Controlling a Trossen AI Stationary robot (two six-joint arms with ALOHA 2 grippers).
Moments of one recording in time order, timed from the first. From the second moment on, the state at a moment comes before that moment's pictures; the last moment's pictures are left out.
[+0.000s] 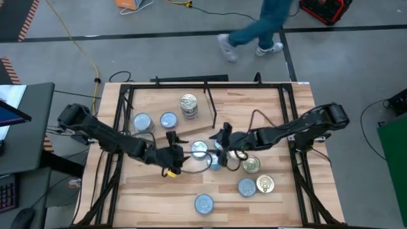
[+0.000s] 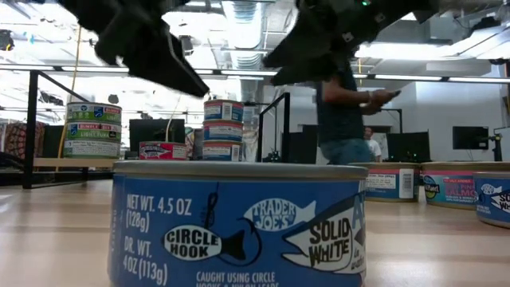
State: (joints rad) left arm -0.38 1.39 0.82 -0.07 -0.65 -0.04; right arm 0.20 1.51 0.91 0.11 0.32 0.21
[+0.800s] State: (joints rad) left arm -0.40 1.82 0.82 0.19 -1.06 -0.07; right arm 0.40 1.68 1.19 -0.33 0.48 0.46
